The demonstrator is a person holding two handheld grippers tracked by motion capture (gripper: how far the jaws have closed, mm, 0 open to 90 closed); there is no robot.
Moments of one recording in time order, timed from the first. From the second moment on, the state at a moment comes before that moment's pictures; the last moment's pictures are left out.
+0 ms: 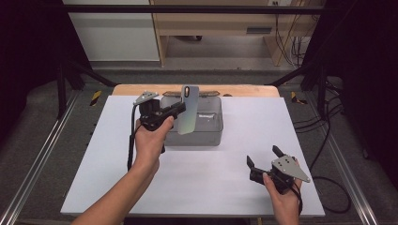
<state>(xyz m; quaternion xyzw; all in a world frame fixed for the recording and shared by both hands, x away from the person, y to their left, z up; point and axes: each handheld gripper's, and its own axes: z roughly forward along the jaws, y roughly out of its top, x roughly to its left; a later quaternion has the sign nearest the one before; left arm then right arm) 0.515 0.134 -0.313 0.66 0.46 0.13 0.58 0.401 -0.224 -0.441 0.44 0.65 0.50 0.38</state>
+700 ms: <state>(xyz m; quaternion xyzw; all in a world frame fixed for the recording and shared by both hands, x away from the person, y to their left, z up) 0.559 0.138 -0.321 0.66 0.51 0.18 0.53 0.398 -0.226 -0.438 0.43 0.66 0.47 0.39</state>
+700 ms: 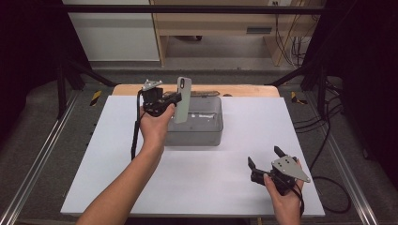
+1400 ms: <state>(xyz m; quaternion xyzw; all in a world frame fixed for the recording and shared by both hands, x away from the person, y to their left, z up) 0.568 0.148 -0.338 0.67 0.53 0.18 0.50 0.398 -0.229 -0.438 0.45 0.66 0.47 0.38</state>
